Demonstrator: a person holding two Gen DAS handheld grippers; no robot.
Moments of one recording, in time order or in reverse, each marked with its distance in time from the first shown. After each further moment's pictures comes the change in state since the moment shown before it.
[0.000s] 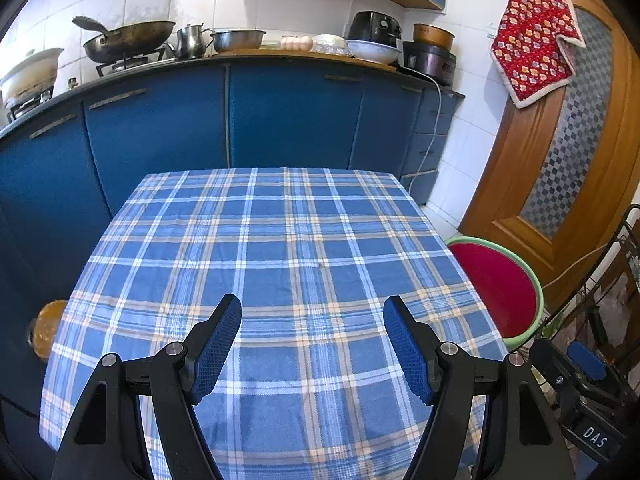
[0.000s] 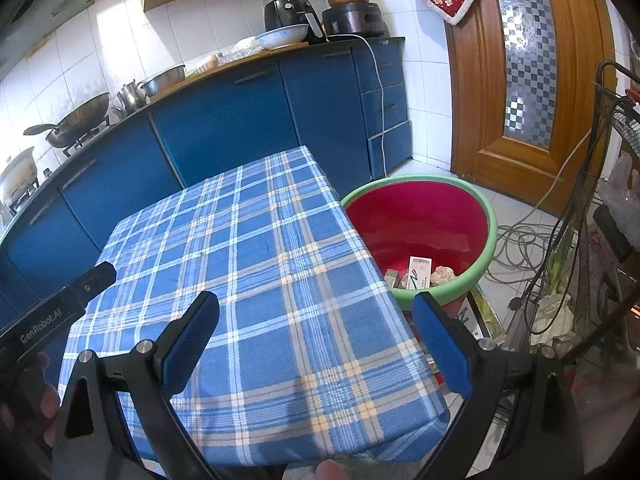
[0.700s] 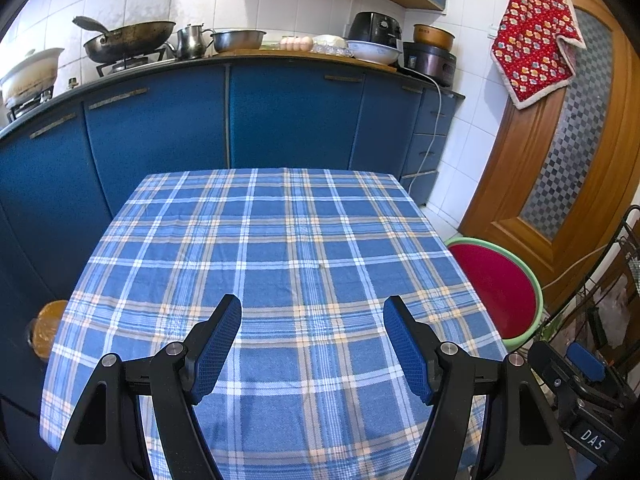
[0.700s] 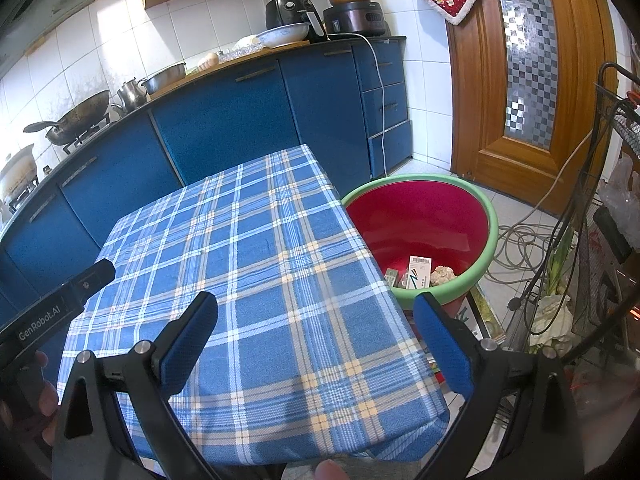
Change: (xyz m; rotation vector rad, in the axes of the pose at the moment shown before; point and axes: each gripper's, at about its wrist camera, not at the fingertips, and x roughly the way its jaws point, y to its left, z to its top) left arm 0.001 0.000 0.002 0.000 -0.001 -0.003; right arm 0.001 0.001 0.001 -0.001 0.002 -0.002
